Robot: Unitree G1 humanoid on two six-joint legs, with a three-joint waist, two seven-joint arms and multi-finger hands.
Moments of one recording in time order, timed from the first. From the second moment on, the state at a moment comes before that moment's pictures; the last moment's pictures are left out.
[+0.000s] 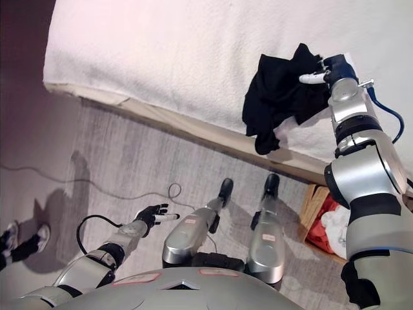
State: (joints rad) left arm -0.19 0.26 -0.40 1.26 -0.20 0.01 0.00; right arm -1.12 -0.61 0.55 1.35 0.22 0.10 -0.03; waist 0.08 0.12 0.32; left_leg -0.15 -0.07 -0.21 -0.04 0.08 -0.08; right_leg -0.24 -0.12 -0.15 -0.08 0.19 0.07
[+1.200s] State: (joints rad) left arm -0.08 0.32 -0.32 1.34 -0.15 0.05 -0.01; right arm -0.93 -0.79 0.54 1.39 0.11 0.13 0.05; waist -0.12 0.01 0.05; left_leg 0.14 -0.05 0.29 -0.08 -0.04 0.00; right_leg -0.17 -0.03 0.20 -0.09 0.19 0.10
